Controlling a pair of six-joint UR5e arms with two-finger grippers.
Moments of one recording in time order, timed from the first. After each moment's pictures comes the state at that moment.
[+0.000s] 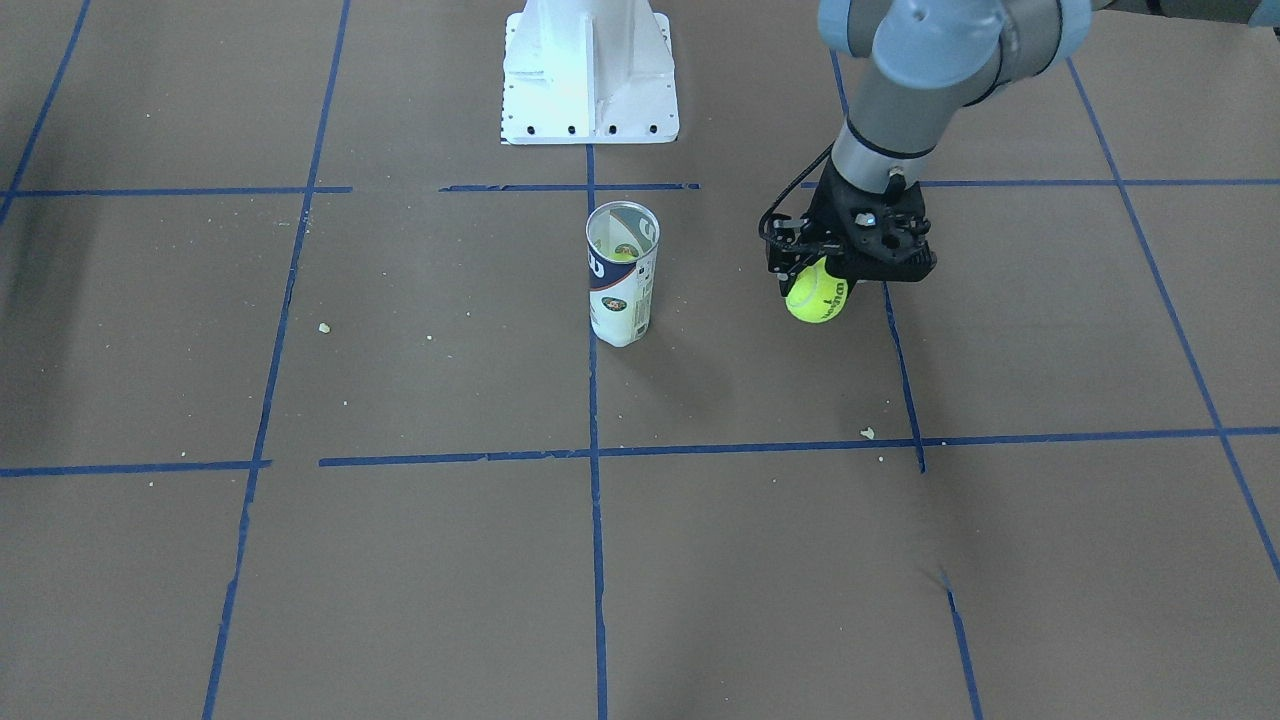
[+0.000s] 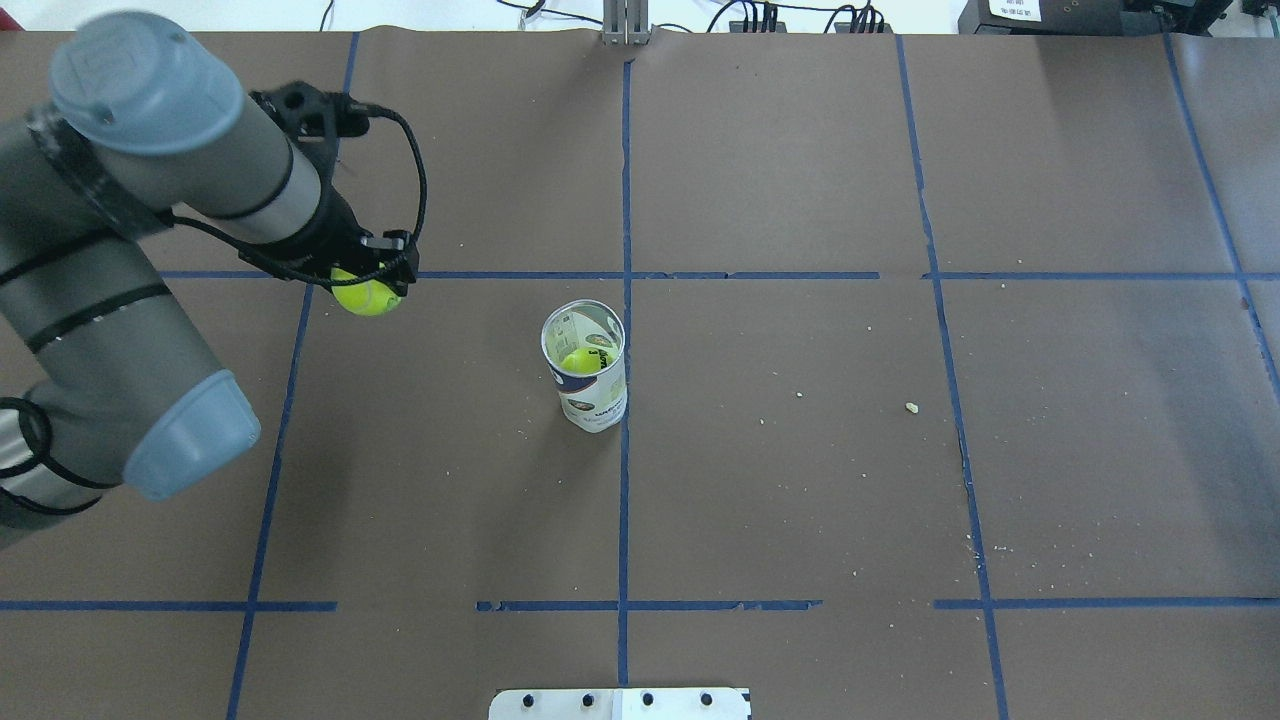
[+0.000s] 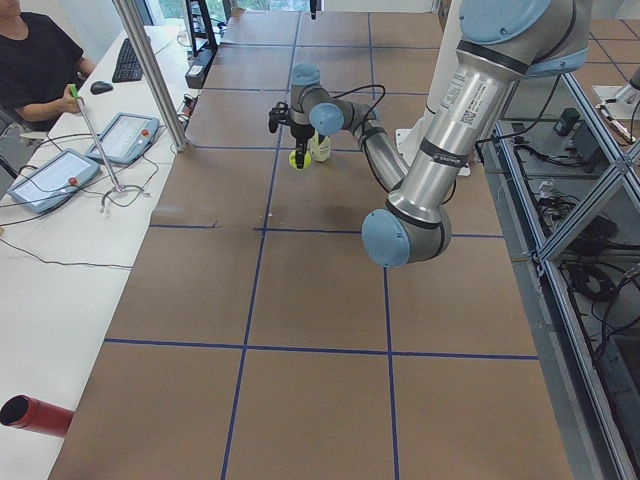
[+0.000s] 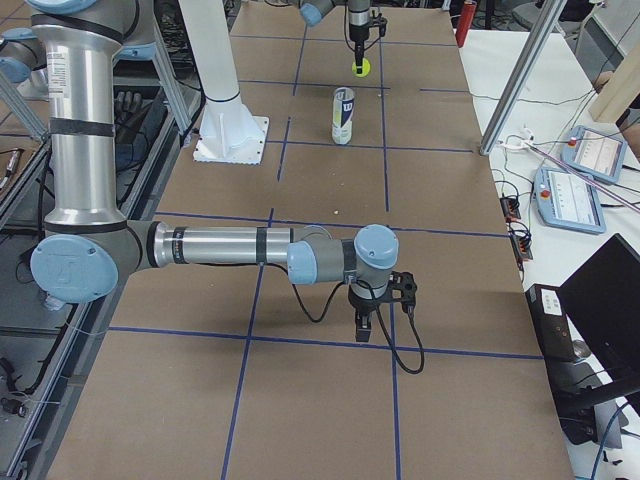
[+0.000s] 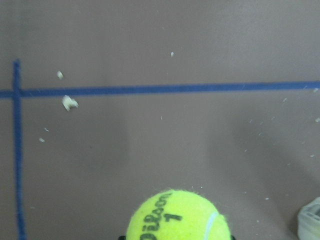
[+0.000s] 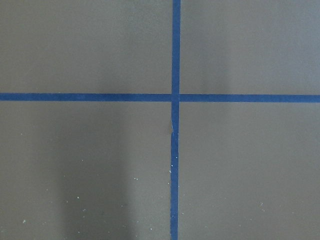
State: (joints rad) left arm -0.81 -2.11 -1.98 -1.36 -2.02 -0.96; right arm 1.46 -1.60 1.62 -1.49 2.30 0.16
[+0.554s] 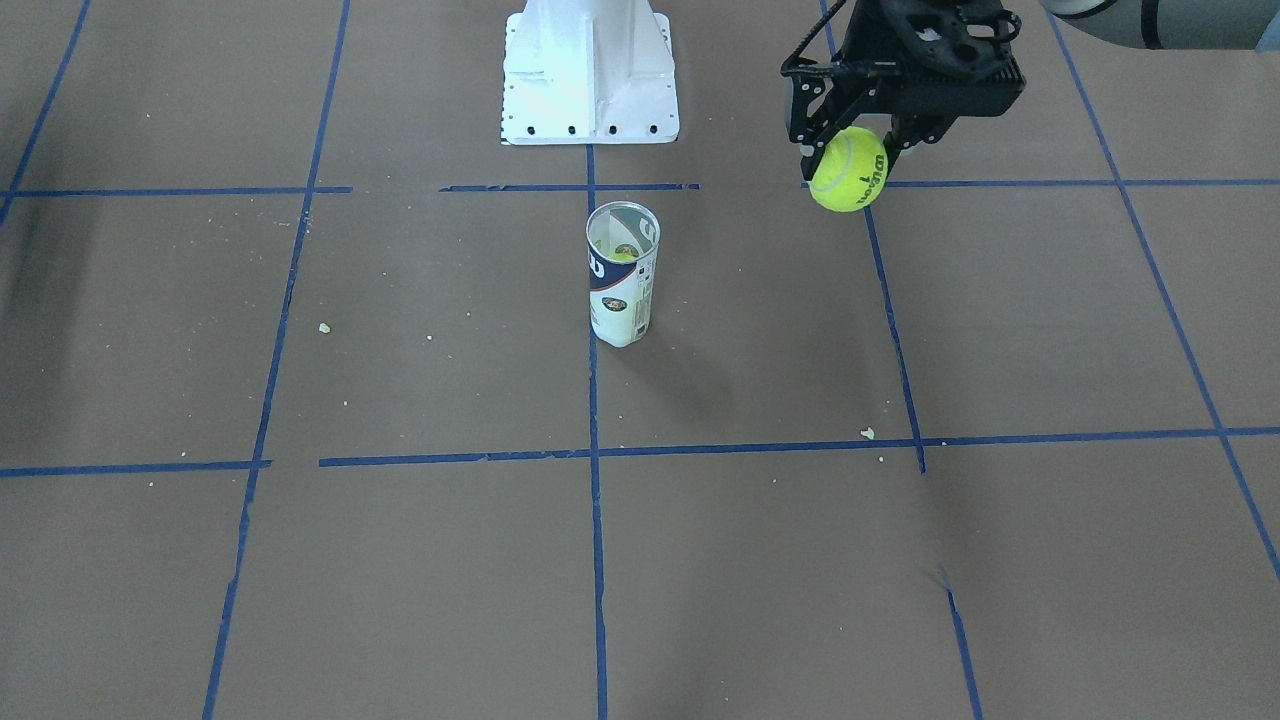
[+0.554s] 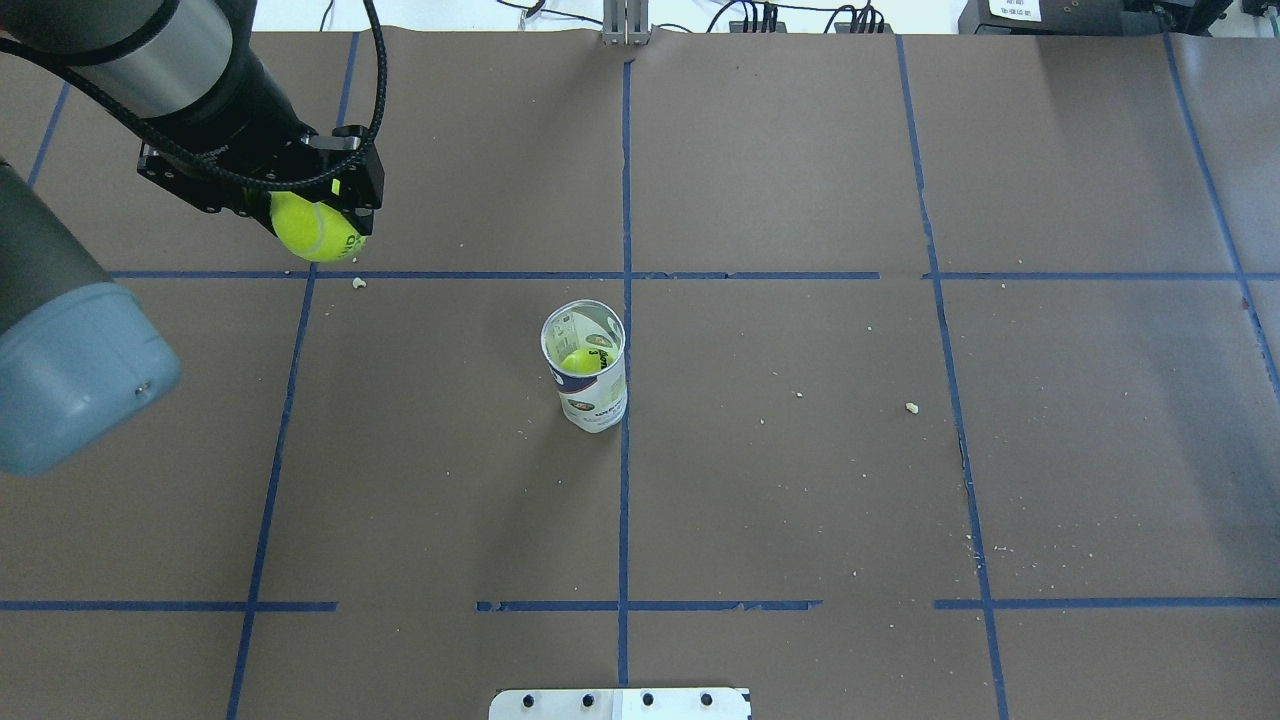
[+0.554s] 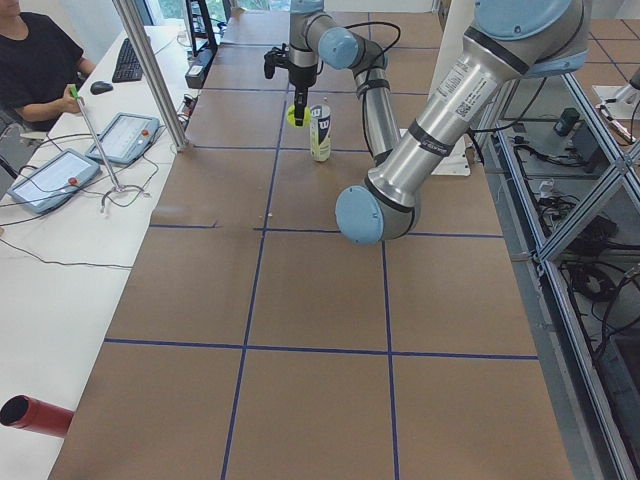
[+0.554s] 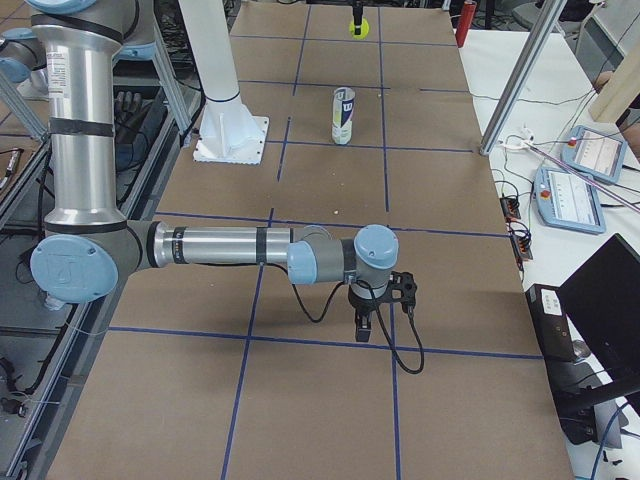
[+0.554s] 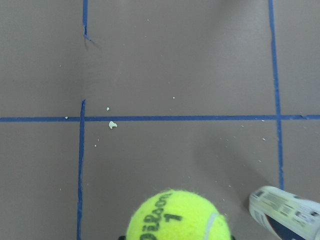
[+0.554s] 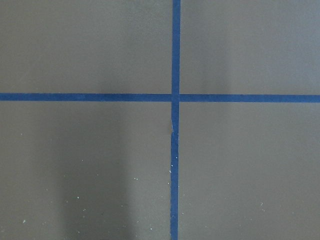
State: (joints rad) left arm -0.89 -2.33 -2.11 -0.94 -2.13 -0.93; right arm 1.46 -1.60 1.62 -1.49 2.30 0.16
